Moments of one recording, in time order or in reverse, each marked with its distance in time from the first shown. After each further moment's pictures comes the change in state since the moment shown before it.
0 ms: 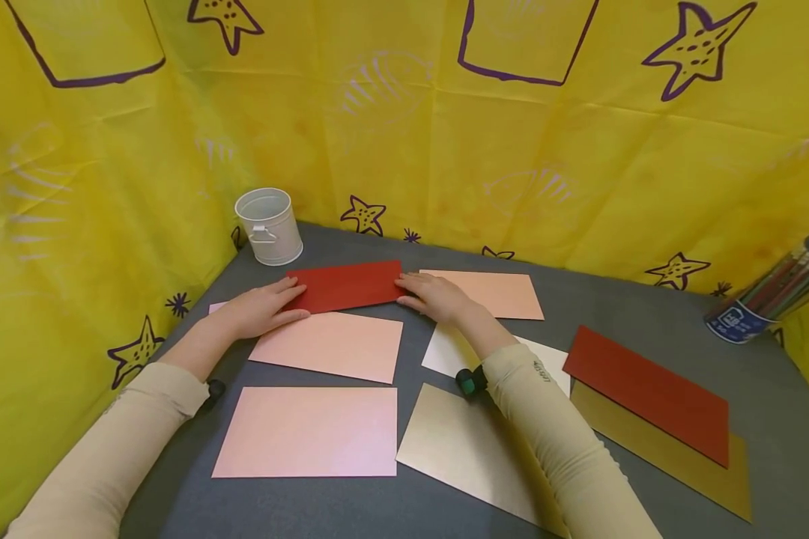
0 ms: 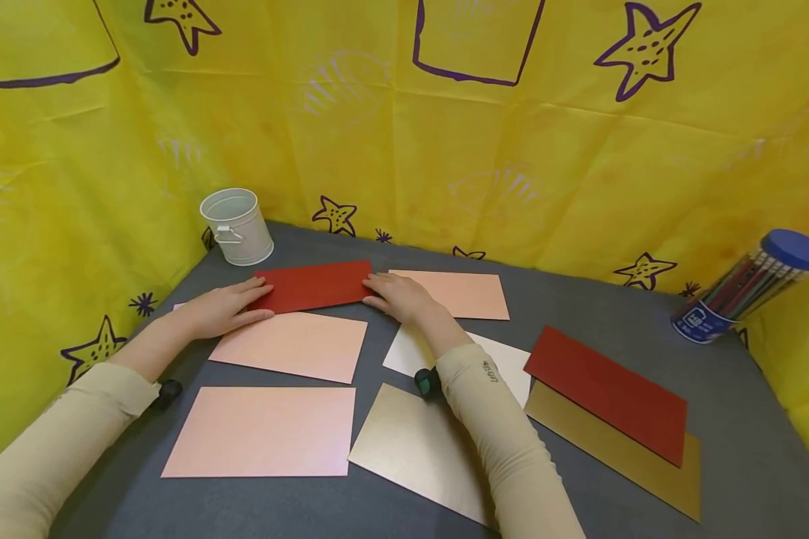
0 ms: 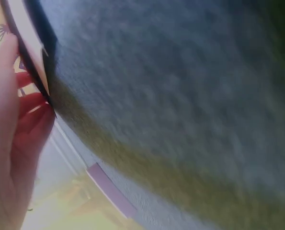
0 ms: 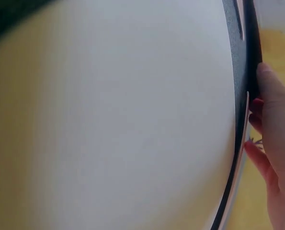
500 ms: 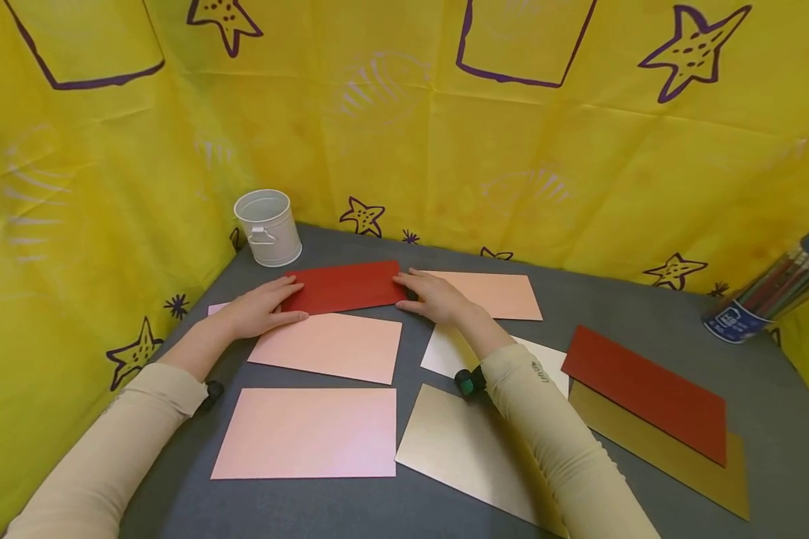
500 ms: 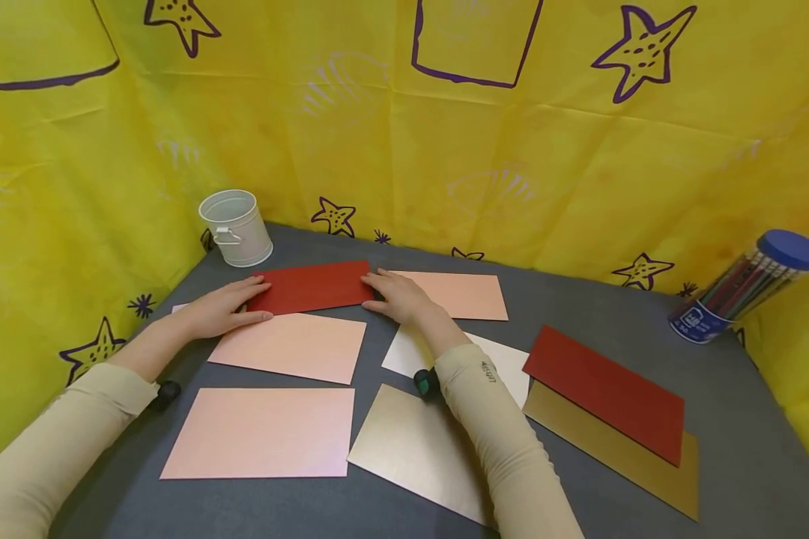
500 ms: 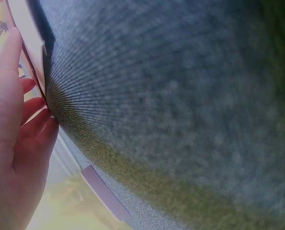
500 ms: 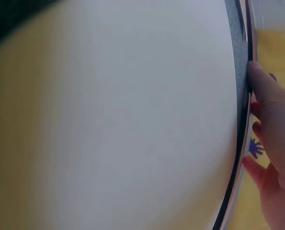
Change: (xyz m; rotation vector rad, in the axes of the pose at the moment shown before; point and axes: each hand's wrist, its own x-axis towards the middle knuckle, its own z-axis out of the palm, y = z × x) left_hand 0.002 -0.006 0.003 -0.121 0.019 -0.015; right_hand 0.001 0.001 0.001 0.097 -0.014 0.077
